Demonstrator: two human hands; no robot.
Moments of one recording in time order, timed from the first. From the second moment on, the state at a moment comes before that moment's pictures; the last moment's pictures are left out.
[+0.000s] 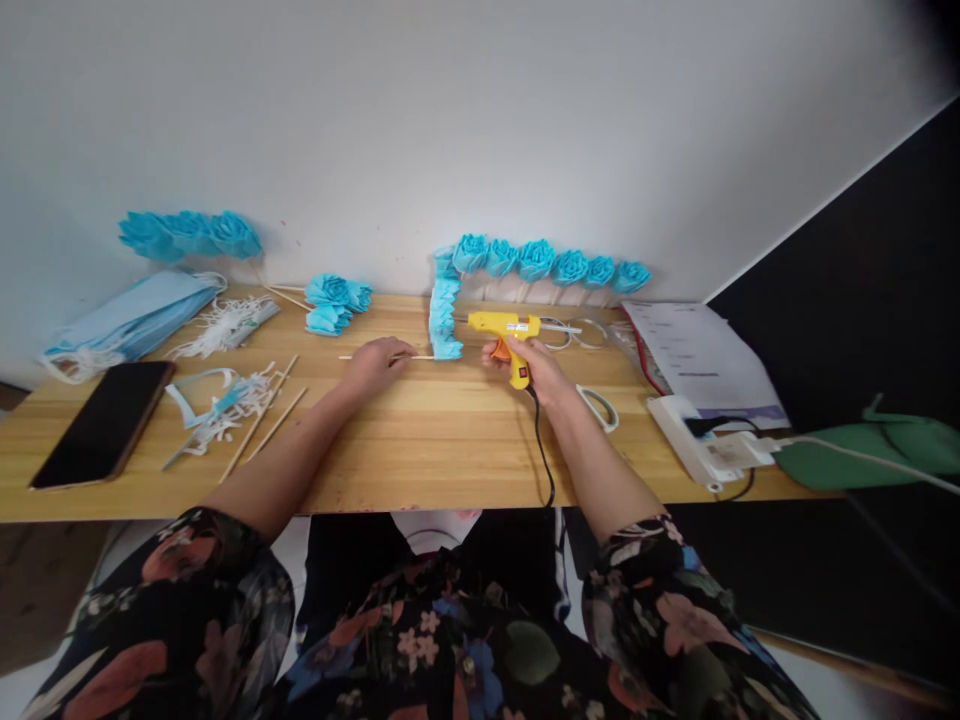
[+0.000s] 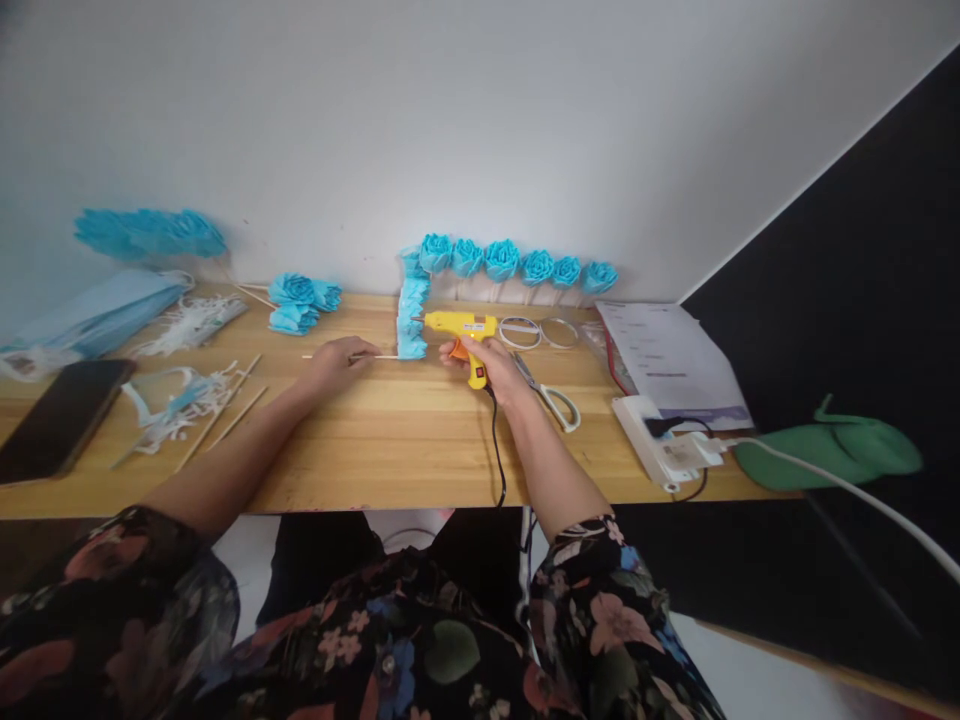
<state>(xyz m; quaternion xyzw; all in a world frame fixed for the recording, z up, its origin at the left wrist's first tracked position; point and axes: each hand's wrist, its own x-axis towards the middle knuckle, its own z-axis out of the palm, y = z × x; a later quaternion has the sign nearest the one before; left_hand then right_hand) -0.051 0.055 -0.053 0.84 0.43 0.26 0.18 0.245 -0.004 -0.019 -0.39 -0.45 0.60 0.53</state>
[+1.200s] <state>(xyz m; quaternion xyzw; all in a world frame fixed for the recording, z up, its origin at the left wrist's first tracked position) -0.051 0.054 -0.056 0.85 0.42 0.29 0.15 0.247 -0.010 -0.014 -0.47 -0.49 0.54 0.50</state>
